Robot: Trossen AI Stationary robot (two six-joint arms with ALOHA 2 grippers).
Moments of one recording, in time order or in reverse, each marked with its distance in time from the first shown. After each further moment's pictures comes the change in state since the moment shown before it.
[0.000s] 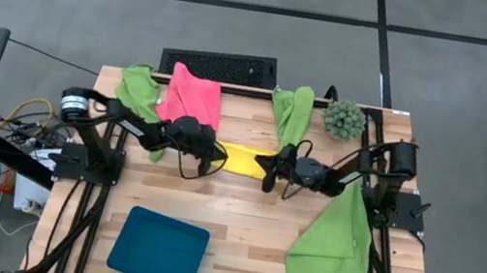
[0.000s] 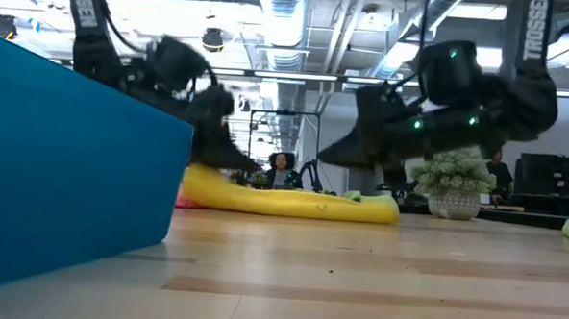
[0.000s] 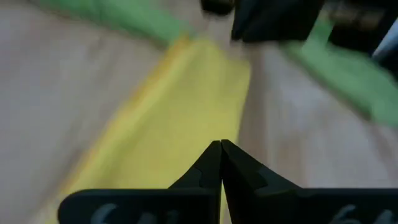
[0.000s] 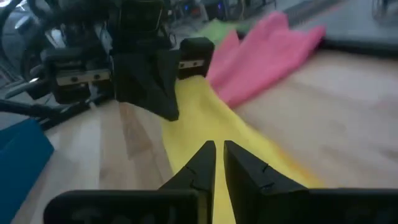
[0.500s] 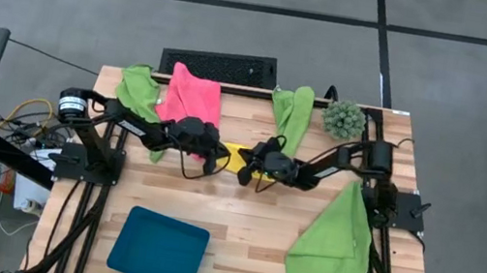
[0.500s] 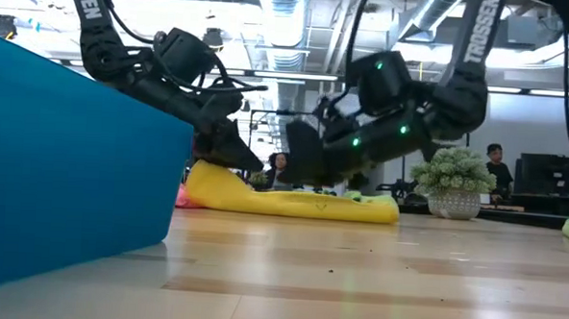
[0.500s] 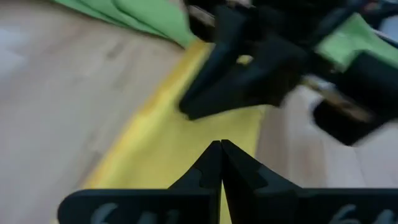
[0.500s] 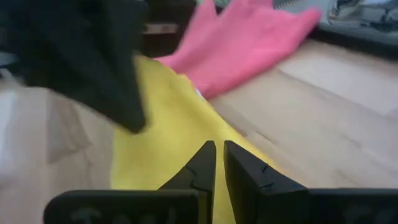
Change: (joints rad) left arm -0.029 0.008 0.051 -0.112 -0.073 0.010; right arm -0.013 0.210 0.321 -0.282 0.107 -0.078
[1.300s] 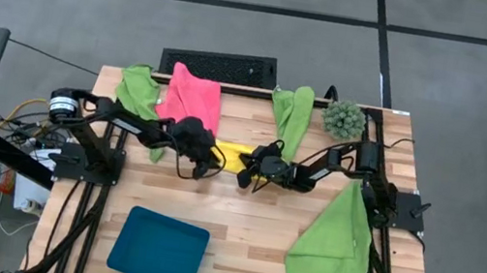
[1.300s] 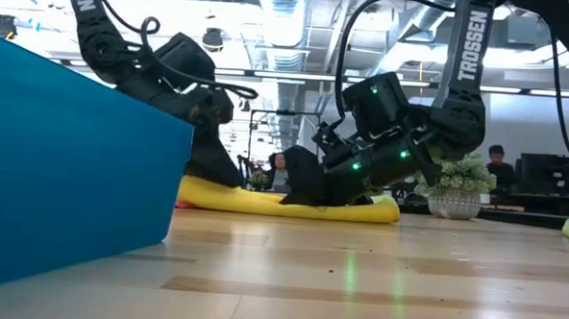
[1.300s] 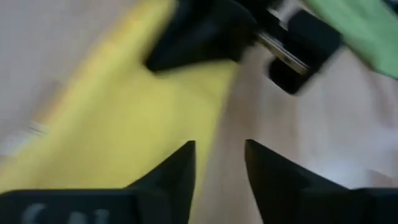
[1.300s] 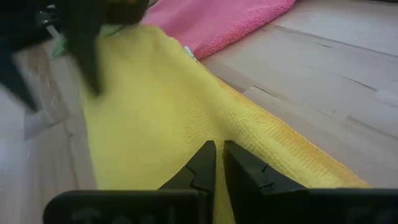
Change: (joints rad) left arm 0.025 -0.080 0.000 -0.262 0.100 0.039; right arm 0.008 0.088 -0.001 0.010 -0.003 0.088
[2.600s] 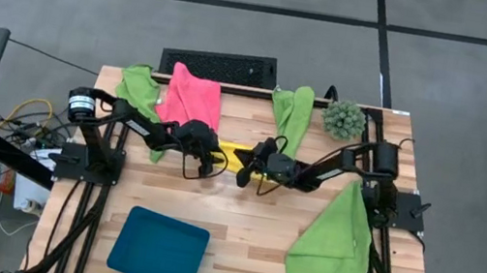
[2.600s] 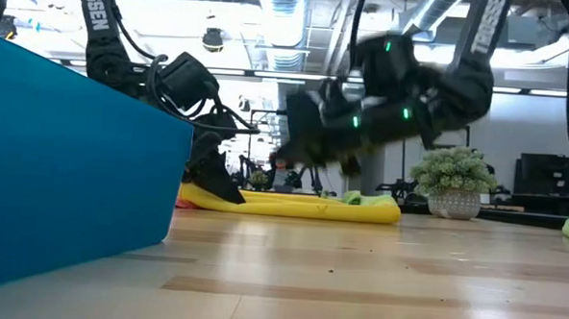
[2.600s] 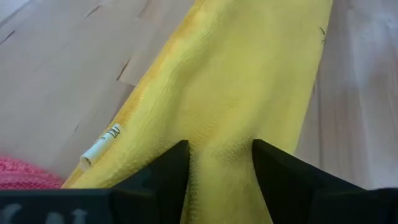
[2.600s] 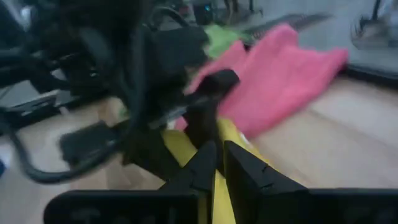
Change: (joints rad) left arm -0.002 0.156 0.000 0.130 -0.160 0.120; right arm 0.038 -0.156 -0.001 0.052 -0.016 -0.109
